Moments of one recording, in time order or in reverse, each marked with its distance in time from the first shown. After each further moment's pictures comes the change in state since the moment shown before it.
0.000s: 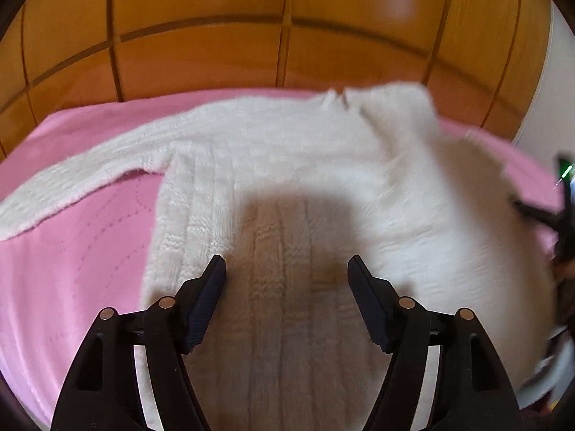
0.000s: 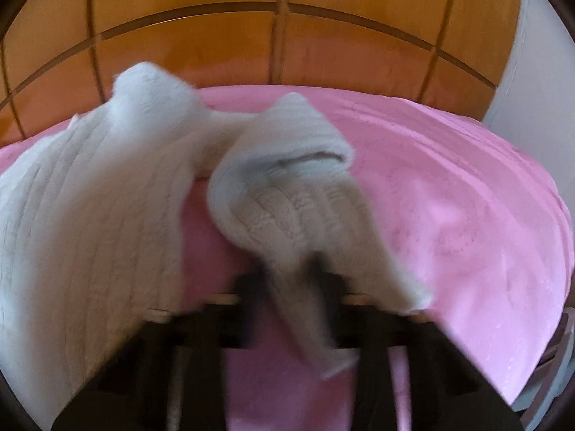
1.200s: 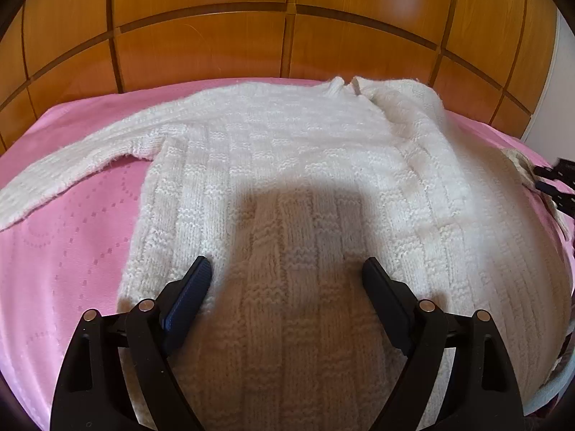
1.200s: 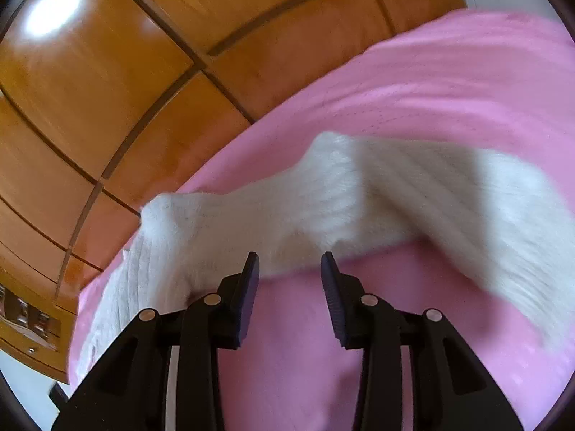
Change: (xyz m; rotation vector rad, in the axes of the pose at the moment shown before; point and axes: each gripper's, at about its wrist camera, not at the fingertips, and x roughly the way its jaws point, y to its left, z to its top) left arm 0.011 0.004 -0.006 -0.013 0.000 0.009; right arm 0.033 -0.112 0.042 0.502 0.039 0.407
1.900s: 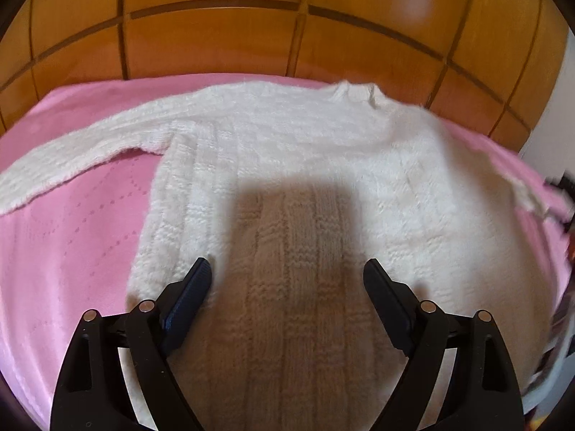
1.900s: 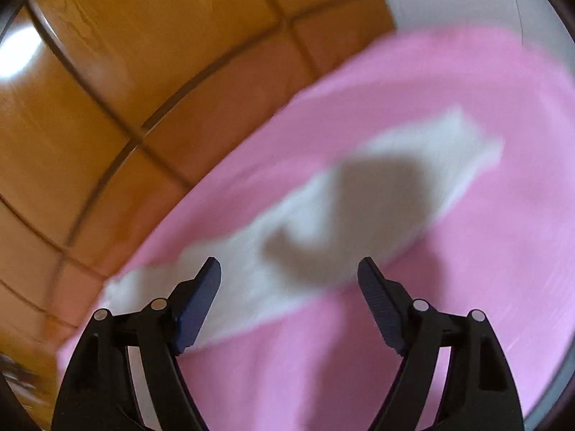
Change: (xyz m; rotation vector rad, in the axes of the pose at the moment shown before) left arm -0.014 0.010 0.006 -0.086 0.017 -0.038; right arm -0.050 -0.055 0.021 0.173 -0.136 -0.105
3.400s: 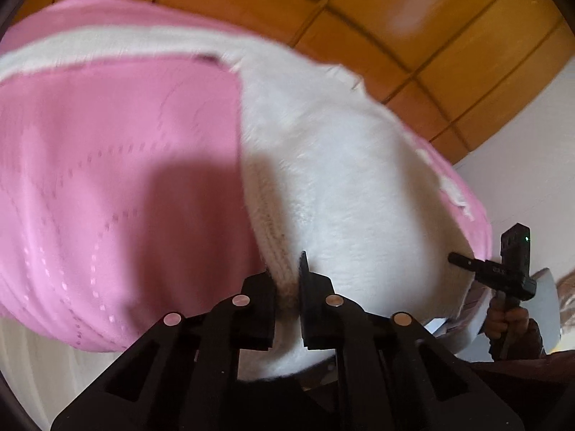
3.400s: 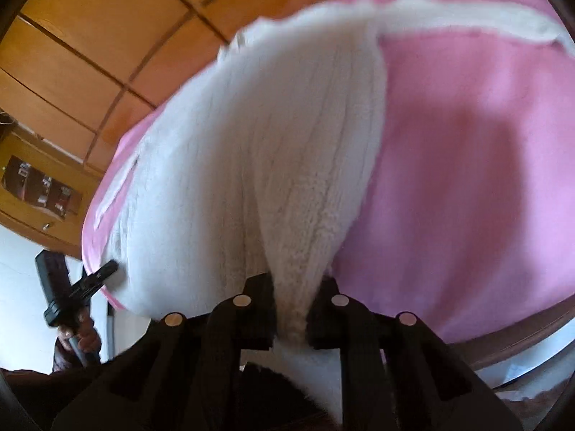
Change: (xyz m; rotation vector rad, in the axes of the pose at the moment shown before) left arm -0.105 0.081 -0.080 -0.156 0.100 -0.338; right arm -0.090 0.087 -0.223 -0.464 0.470 0.244
